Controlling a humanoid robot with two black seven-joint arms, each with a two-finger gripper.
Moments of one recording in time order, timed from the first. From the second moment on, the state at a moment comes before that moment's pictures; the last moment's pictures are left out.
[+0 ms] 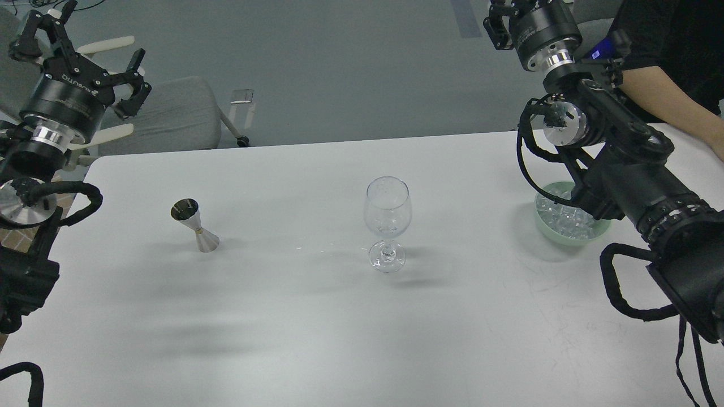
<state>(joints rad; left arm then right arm) -0.58 0.49 -1.37 -0.99 0.25 -0.39 -0.07 1.06 -0.03 1.02 0.43 -0.54 0.22 0.49</state>
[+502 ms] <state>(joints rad) -0.60 0.45 -1.36 -0.96 0.25 -0.38 -0.06 1.06 -0.02 1.01 0.43 -0.53 0.22 0.49</state>
